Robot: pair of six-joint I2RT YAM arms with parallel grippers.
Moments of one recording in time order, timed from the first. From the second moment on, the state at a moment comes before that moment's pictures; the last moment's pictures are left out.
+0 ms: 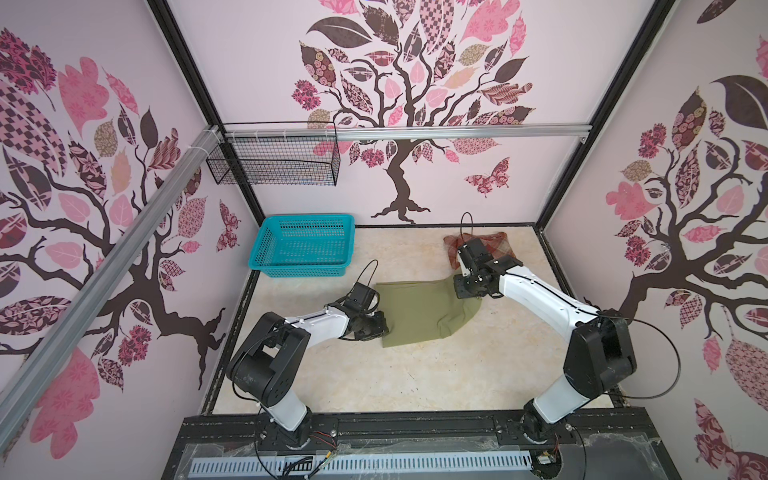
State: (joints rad) left arm -0.53 1.65 0.79 -0.22 0.34 -0.67; right arm 0.45 1.63 1.31 -0.80 0.16 0.27
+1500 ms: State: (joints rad) left arm -0.68 1.55 0.82 -0.34 0.28 -0.76; right arm 0.62 1.65 1.17 -0.57 -0.08 0.49
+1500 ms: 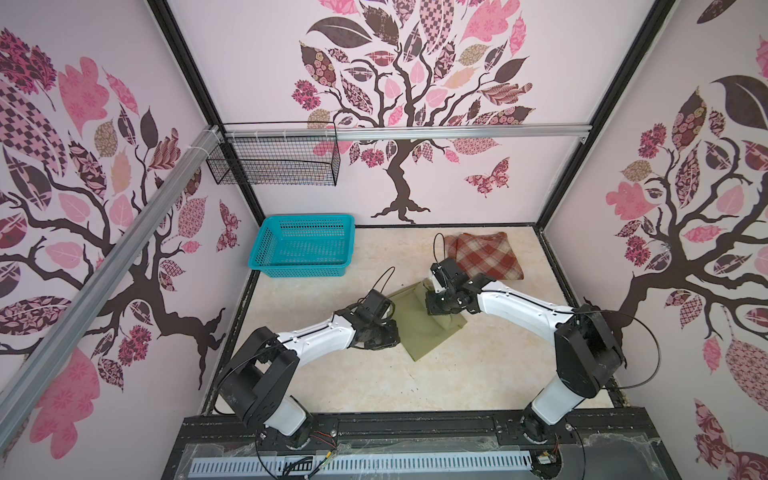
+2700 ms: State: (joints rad) left arm -0.78 1.72 0.85 -0.17 0.33 -0.81; right arm 0.63 1.64 1.22 -0.58 -0.10 0.51
